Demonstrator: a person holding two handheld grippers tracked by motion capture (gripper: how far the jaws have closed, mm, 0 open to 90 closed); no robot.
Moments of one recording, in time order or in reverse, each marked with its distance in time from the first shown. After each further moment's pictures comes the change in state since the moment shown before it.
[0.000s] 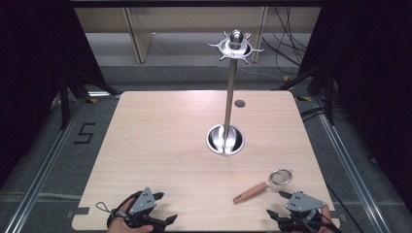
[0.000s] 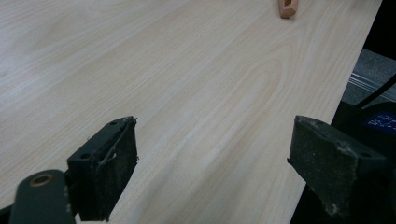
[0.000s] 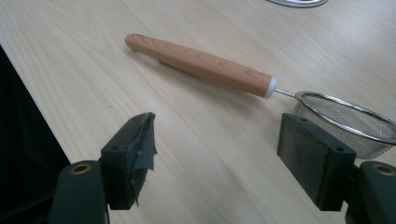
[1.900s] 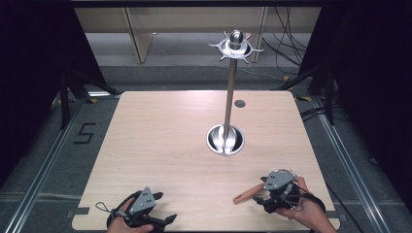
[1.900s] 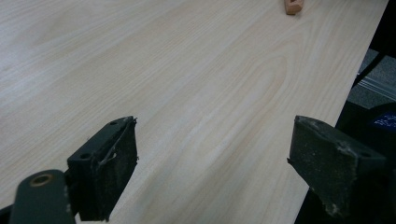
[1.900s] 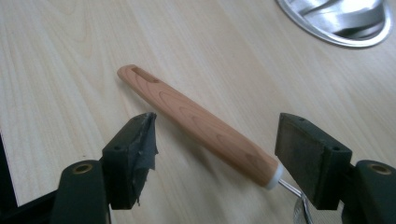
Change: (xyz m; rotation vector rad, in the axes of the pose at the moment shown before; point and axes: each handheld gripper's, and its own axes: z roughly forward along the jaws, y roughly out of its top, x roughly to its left) left arm 0.000 -0.002 0.001 0.004 0.000 -0.020; right arm -0.020 0.057 0.046 0.122 0.120 -0.177
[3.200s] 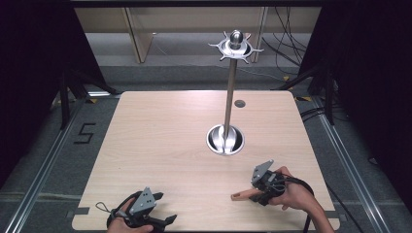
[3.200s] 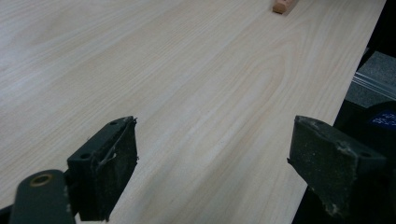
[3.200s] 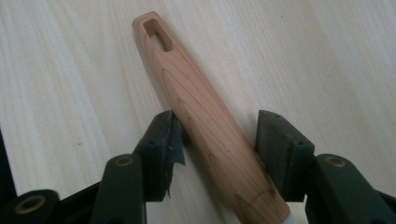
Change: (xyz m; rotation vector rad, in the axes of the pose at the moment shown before) left arm 0.000 0.000 -0.001 0.006 -0.005 0.005; right arm -0.016 0.021 0.035 0.256 0.205 -0.002
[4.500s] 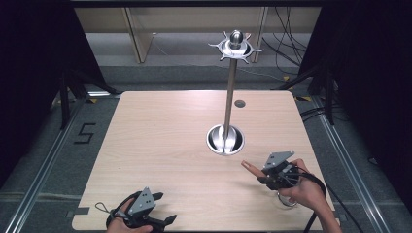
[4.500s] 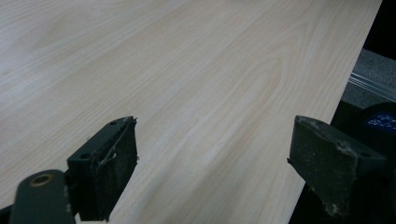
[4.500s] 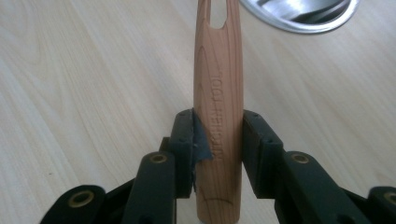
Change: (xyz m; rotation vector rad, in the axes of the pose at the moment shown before) left arm -0.001 0.000 -0.001 -0.017 0.001 0.000; right arm -0.011 -0.007 -0.049 -0.173 -0.220 0.153
